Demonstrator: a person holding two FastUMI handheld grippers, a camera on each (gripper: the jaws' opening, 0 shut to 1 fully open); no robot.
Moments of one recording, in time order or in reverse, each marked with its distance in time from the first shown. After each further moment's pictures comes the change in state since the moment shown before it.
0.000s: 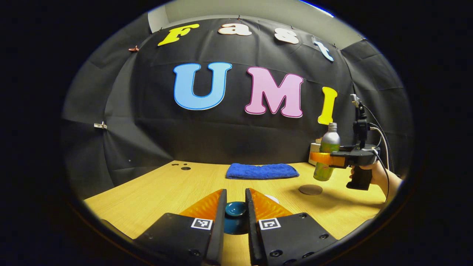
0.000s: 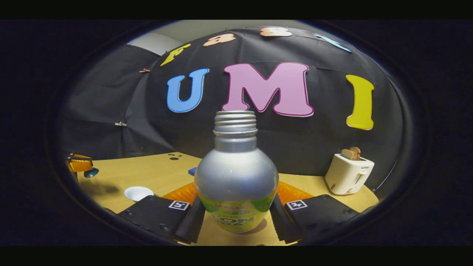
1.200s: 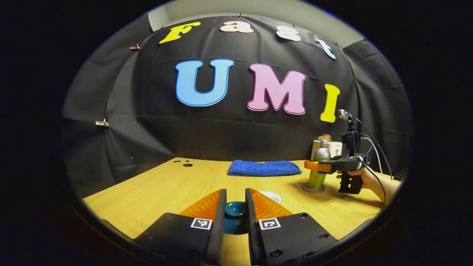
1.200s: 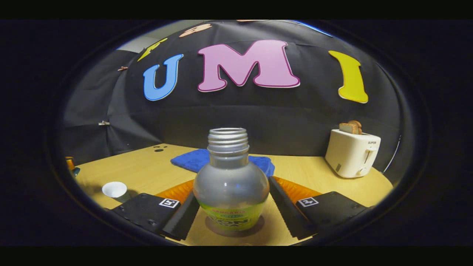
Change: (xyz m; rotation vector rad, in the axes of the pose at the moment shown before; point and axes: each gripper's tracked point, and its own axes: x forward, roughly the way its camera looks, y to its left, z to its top) left arm 0.001 0.001 -0.006 0.002 0.019 0.020; right arm 0.029 -0.041 -0.050 0.038 0.126 -0.080
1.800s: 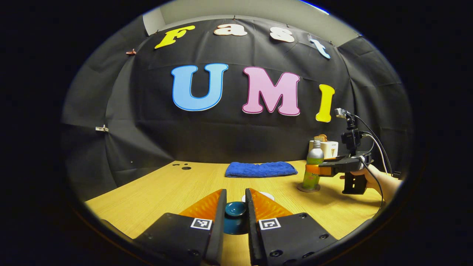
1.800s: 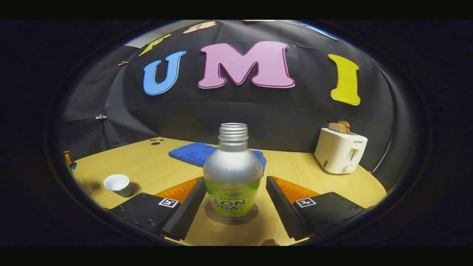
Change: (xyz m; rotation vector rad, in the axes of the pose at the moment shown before) left arm -0.016 -0.014 0.006 0.029 -0.017 -0.008; right arm -0.037 -0.001 -0.013 -0.005 0.055 -0.044
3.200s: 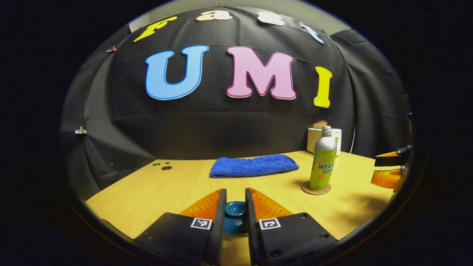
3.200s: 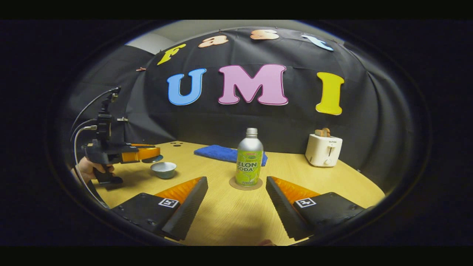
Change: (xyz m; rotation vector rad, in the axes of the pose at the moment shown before) left arm 0.121 -0.038 -0.031 0.059 0.094 -0.085; right arm -0.165 0.039 -0.020 0.002 -0.113 0.039
